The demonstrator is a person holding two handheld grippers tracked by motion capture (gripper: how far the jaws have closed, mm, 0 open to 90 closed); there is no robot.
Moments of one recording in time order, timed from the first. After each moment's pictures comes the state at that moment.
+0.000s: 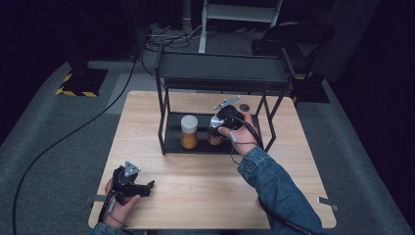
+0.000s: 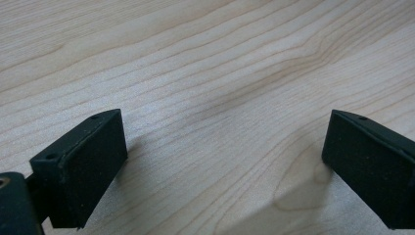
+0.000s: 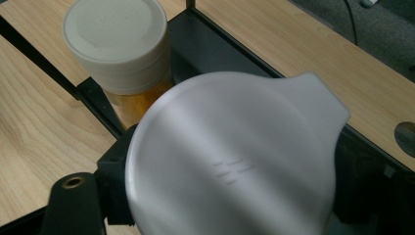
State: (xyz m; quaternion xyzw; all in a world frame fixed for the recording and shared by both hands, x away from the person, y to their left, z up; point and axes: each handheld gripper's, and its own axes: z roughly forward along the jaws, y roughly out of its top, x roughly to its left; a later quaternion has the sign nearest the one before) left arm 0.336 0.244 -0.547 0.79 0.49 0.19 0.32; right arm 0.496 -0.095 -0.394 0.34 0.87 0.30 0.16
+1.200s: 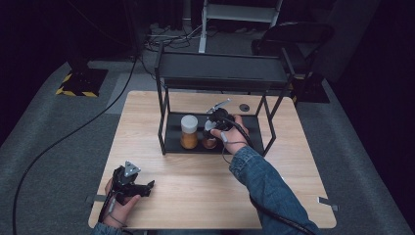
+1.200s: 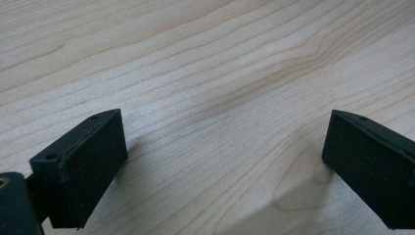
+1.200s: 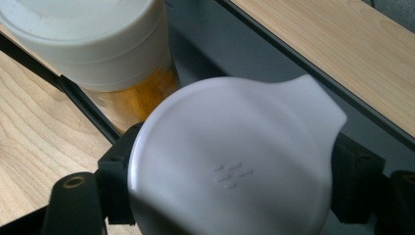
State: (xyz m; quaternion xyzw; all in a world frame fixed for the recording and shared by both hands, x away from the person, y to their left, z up) left arm 0.336 0.244 -0.547 0.79 0.49 0.19 0.32; right arm 0.513 -0.076 -0.425 0.35 0.88 0.28 0.14
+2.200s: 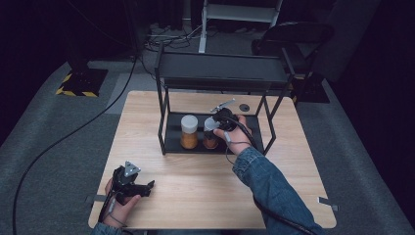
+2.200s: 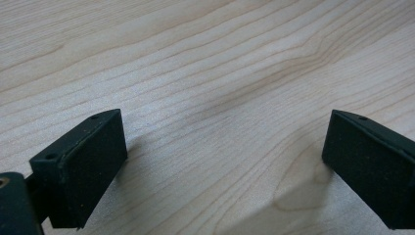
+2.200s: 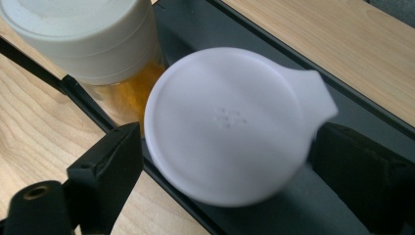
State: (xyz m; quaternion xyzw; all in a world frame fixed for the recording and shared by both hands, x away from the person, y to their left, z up) left arm 0.336 0.244 -0.547 0.79 0.49 0.19 0.32; right arm 0.506 -0.089 -0.417 0.37 0.87 0.28 0.14
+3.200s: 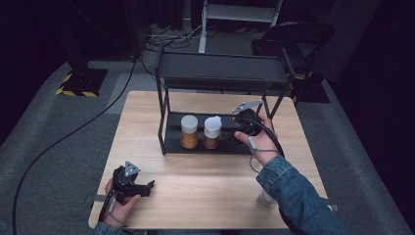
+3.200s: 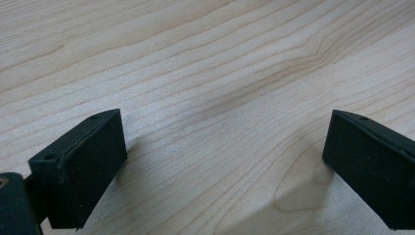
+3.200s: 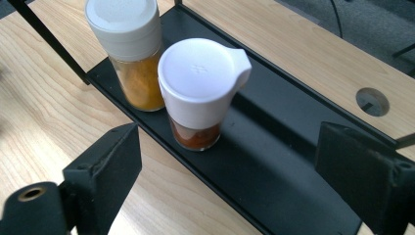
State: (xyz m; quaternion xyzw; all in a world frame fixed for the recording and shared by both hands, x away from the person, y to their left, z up) left arm 0.337 0.244 -0.547 0.79 0.49 0.19 0.32; right arm 0.457 -0.145 -0.364 0.37 0.86 0.31 0.17
